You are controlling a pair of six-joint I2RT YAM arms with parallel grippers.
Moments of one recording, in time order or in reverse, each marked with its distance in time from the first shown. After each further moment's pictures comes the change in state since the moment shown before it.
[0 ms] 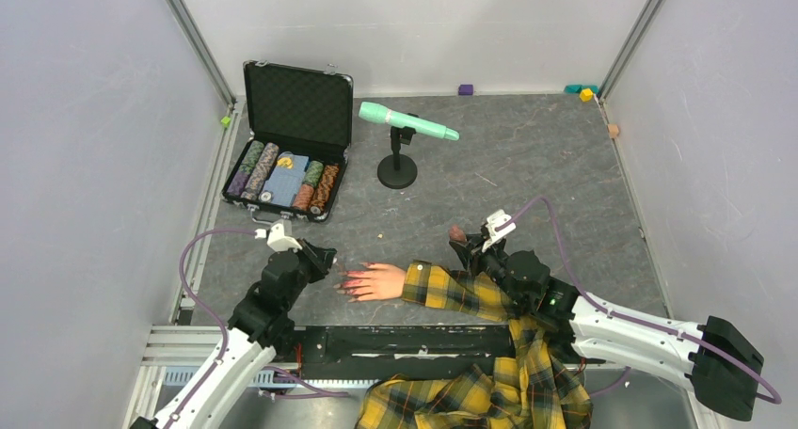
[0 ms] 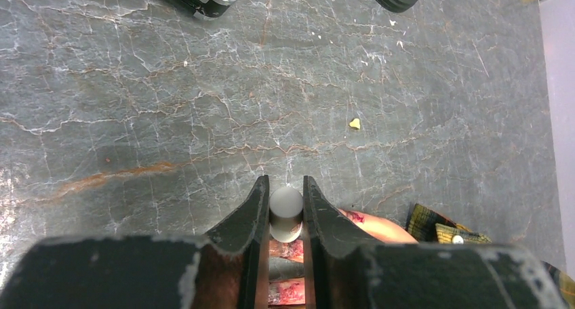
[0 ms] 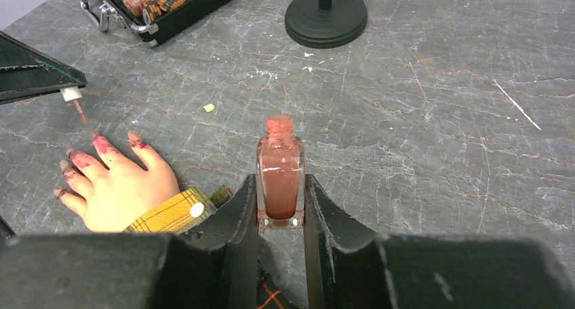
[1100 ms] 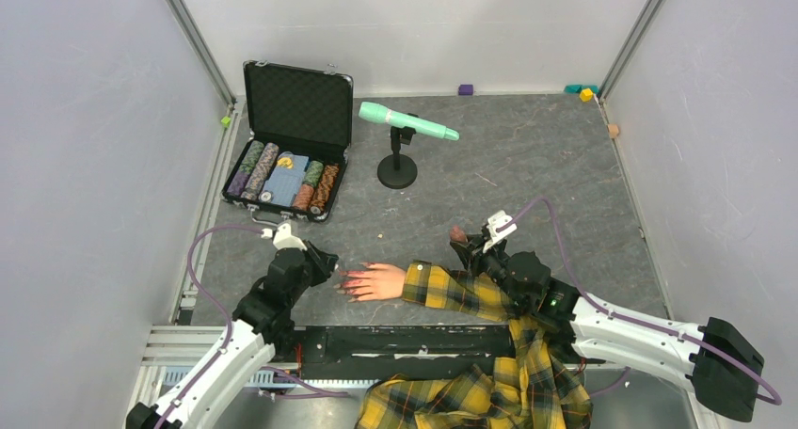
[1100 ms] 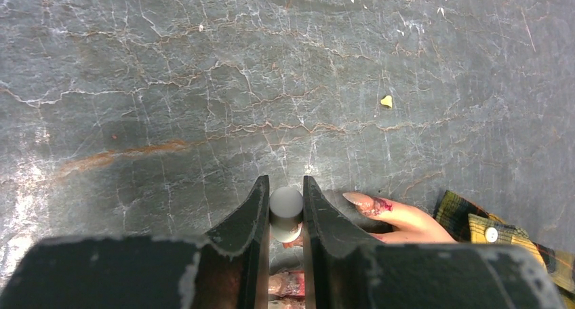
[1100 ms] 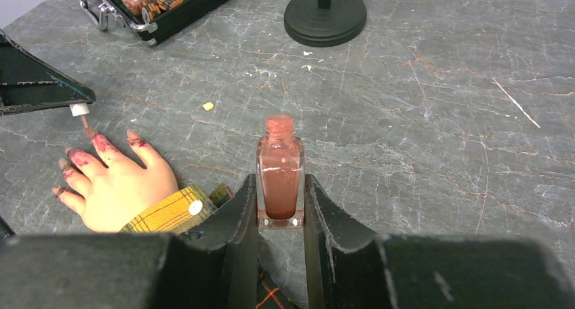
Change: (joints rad) left arm 0.000 0.127 0.000 0.023 0.024 0.000; right arm 0.000 -0.011 -0.010 0.000 0.001 0.000
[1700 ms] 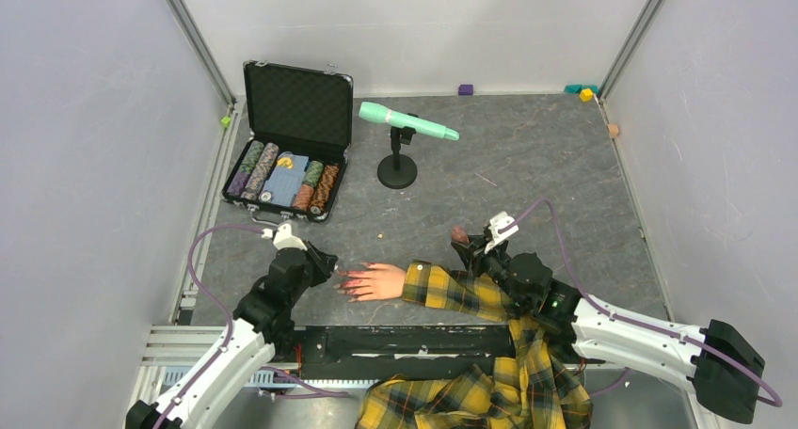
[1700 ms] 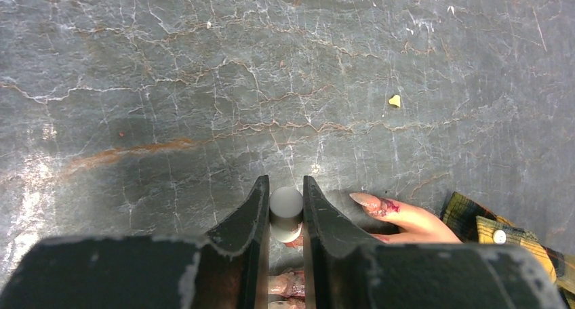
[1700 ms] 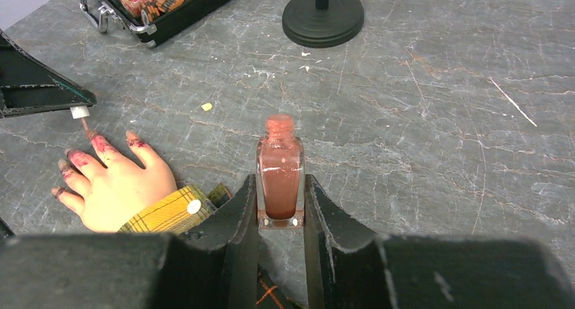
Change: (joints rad) left arm 0.000 0.018 0.000 0.000 -0.010 0.000; right arm 0.000 -0.020 -0.013 0.000 0.004 0.000
